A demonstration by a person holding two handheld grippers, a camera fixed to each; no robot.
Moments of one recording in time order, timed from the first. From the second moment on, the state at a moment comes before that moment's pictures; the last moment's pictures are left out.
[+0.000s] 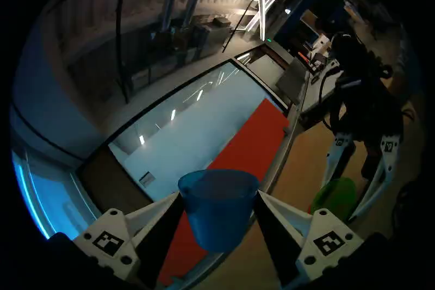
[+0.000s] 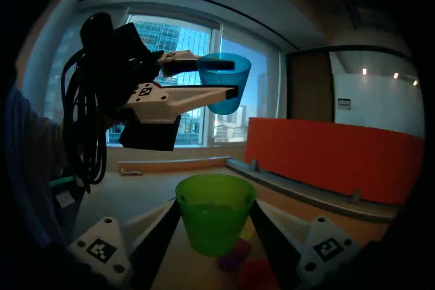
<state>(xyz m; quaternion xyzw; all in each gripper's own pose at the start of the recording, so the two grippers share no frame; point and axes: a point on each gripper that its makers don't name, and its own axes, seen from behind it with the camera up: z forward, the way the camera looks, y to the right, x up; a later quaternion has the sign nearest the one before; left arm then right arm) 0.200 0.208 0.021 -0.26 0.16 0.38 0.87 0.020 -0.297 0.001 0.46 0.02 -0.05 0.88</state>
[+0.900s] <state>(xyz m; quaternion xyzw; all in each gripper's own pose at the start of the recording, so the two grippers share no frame) 0.188 0.185 0.040 -0.29 0.04 0.10 0.95 0.031 -0.294 0.000 0.46 0.03 -0.05 0.89</state>
